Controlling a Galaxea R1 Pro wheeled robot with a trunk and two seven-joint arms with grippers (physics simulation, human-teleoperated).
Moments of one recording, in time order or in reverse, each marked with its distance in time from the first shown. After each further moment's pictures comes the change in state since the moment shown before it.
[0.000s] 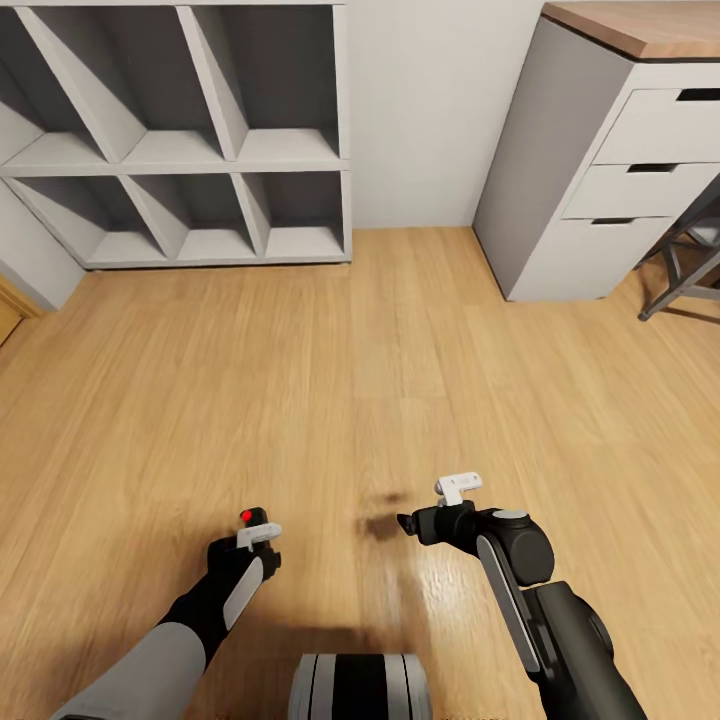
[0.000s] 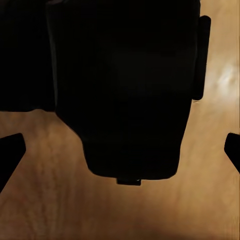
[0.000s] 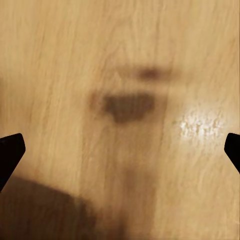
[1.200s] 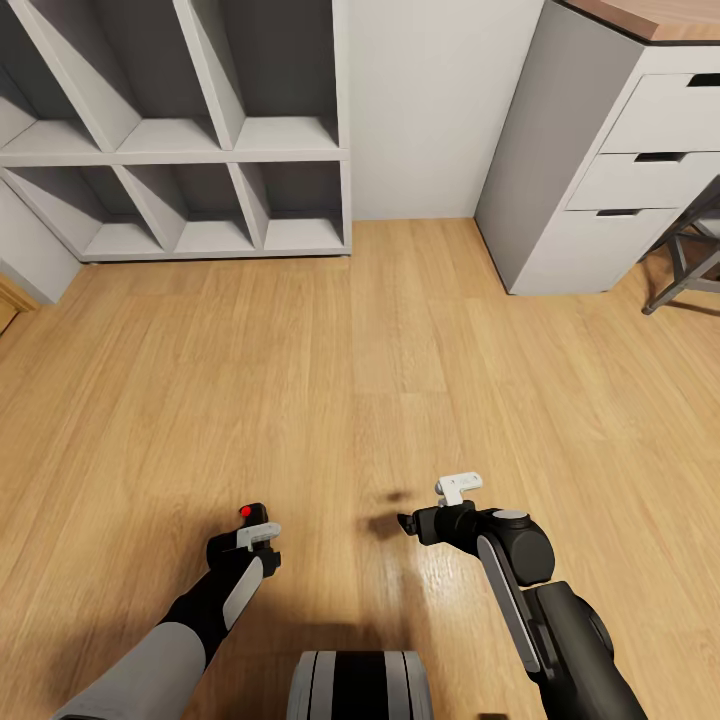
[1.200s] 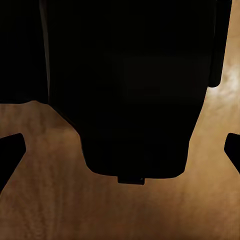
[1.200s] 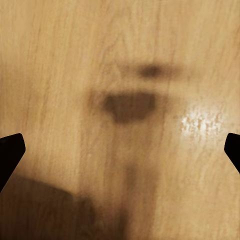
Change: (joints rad) left arm 0.000 0.001 0.002 0.000 0.003 -0.007 0.000; right arm 0.000 -0.001 0.000 0.000 0.000 0.000 0.000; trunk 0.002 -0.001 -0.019
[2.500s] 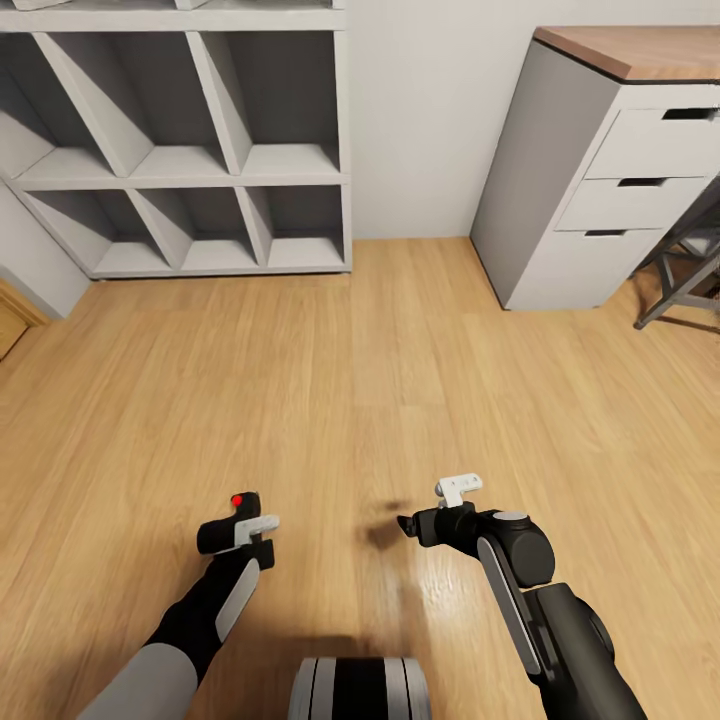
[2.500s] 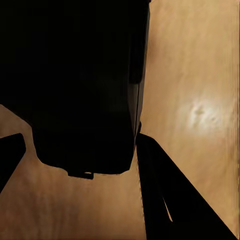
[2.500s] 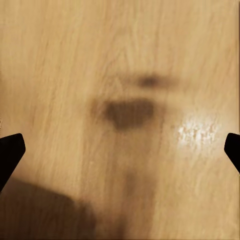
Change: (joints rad) left arm 0.080 0.008 -0.007 -0.190 -0.005 0.009 -0.008; right arm 0.004 -0.002 0.001 0.000 0.000 0.000 0.003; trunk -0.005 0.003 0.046
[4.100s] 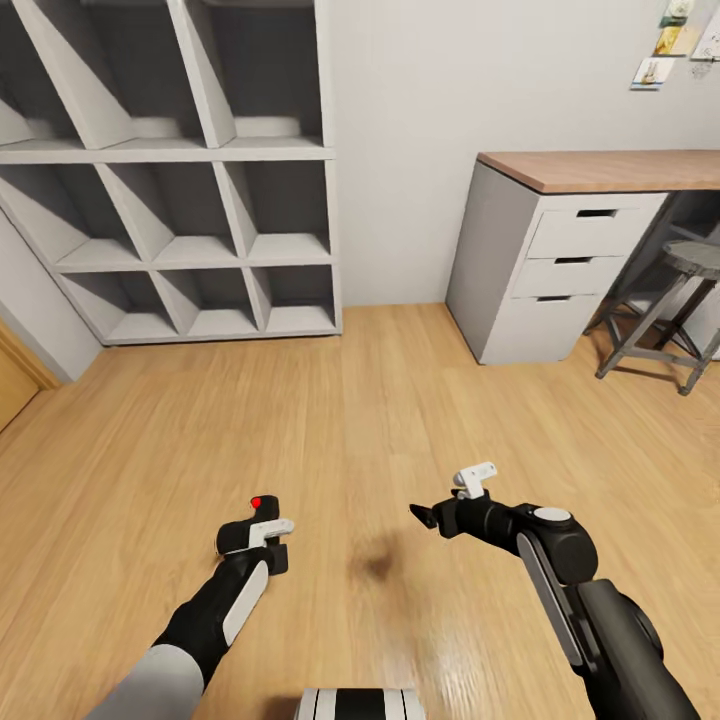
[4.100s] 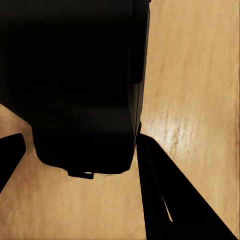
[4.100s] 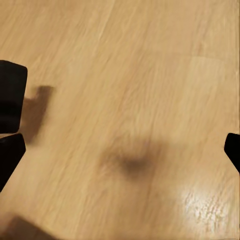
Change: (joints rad) left arm 0.003 -0.013 -0.051 -0.004 0.012 0.050 -0.061; right arm -0.009 -0.130 -0.056 0.000 0.000 -0.151 0.289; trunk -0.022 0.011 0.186
